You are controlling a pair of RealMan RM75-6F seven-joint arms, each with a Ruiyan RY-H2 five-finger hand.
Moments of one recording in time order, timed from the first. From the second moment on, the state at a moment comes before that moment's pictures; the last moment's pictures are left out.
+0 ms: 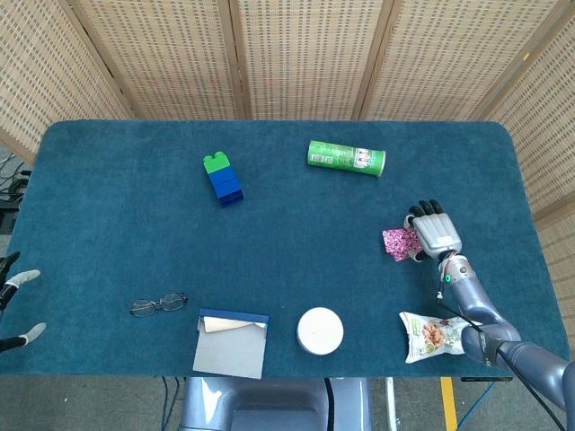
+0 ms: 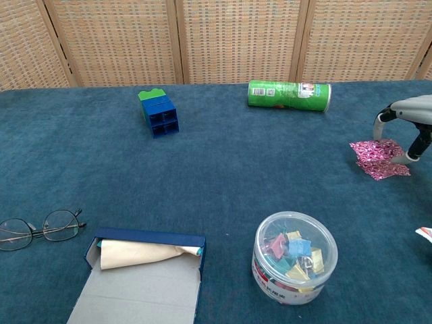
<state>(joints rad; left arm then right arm) -0.04 -0.99 0.01 -1.63 1.54 1.49 -0.10 0.71 -1.48 0.13 -1.02 -1.12 0.72 -0.15</state>
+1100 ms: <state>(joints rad) -0.03 -0.99 0.01 -1.65 1.54 1.50 -0.09 0.67 -1.47 0.14 -0.98 -1.20 0.77 -0.01</state>
